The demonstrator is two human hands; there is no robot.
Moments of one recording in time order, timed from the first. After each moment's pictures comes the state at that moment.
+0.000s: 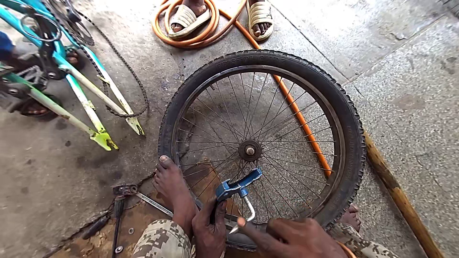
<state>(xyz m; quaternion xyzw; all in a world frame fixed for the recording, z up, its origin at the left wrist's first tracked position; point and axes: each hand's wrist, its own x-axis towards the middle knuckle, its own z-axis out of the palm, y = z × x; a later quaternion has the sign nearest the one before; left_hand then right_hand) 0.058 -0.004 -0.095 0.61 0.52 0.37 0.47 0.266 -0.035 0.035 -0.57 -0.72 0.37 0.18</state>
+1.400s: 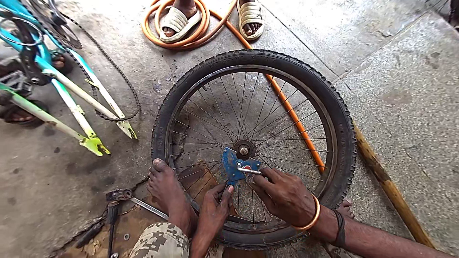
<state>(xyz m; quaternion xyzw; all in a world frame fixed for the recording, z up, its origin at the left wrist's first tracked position) 0.077 0.033 -0.107 0.47 0.51 0.08 0.71 0.295 -0.019 -0.052 -0.65 -0.74 0.13 0.15</state>
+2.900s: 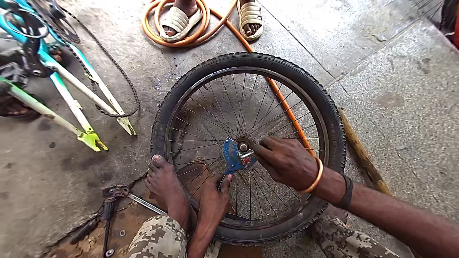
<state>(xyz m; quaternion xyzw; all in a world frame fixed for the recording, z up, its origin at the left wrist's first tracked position) 0.099 0.051 -0.096 0.56 0.59 0.00 0.58 0.343 0.046 -0.032 -0.58 -0.80 0.14 0.09</state>
